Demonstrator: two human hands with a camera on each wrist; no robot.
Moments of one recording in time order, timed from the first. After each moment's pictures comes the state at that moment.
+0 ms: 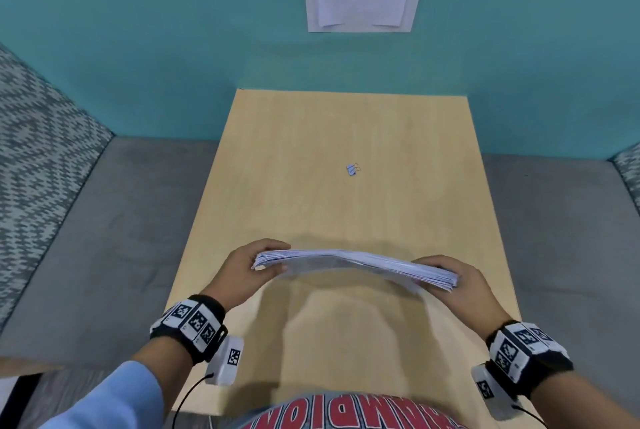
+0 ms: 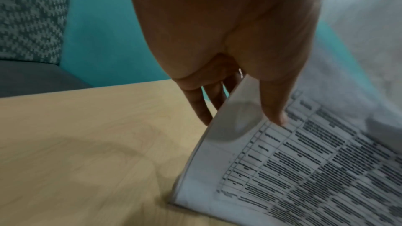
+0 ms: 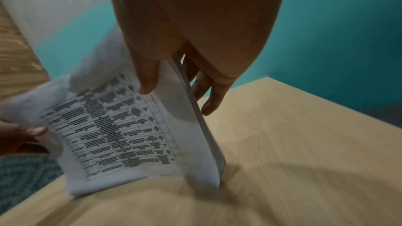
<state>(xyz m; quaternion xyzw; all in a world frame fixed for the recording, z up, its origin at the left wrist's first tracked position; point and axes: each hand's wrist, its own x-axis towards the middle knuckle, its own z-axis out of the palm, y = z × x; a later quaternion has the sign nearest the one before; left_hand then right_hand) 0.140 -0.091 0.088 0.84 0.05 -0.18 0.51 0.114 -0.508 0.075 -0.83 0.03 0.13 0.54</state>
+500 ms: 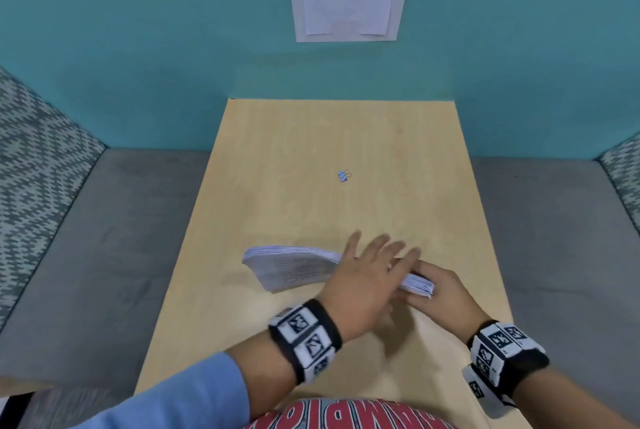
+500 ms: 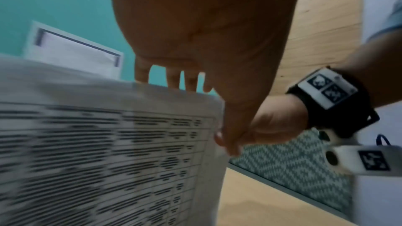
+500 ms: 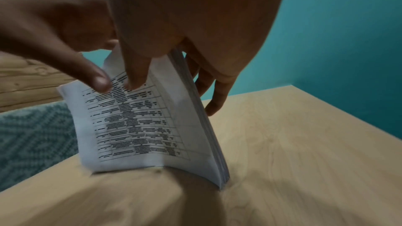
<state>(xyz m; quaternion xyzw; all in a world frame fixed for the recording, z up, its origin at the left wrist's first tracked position) 0.132 -0.288 0.120 0.93 -0.35 -0.09 0.05 0.115 -0.492 0.081 -0.84 0.01 0.17 0.52</state>
